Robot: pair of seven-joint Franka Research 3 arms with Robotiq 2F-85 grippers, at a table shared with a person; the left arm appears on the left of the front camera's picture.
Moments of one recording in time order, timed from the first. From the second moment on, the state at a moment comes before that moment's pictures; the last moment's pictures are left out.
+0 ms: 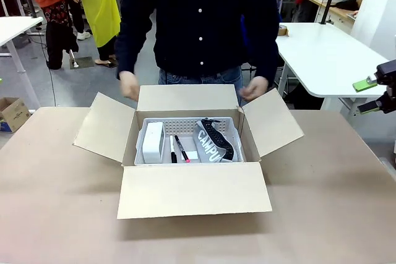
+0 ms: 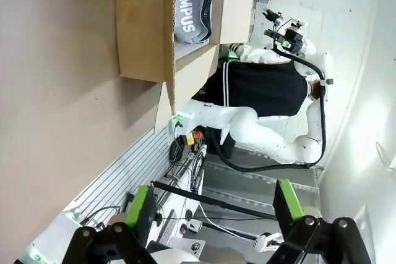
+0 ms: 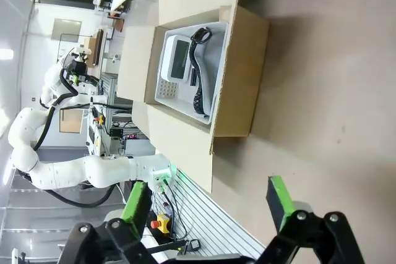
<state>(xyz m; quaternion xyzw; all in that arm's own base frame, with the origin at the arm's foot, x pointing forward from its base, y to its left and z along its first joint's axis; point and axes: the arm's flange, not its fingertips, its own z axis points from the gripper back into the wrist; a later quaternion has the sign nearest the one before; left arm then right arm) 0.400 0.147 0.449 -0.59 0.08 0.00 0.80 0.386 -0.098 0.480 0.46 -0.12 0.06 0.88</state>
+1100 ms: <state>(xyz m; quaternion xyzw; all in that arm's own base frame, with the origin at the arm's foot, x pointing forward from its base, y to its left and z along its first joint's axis) 0.399 0.146 0.445 -0.59 0.08 0.00 0.80 0.386 -0.097 0.479 0.46 -0.12 0.06 0.88</state>
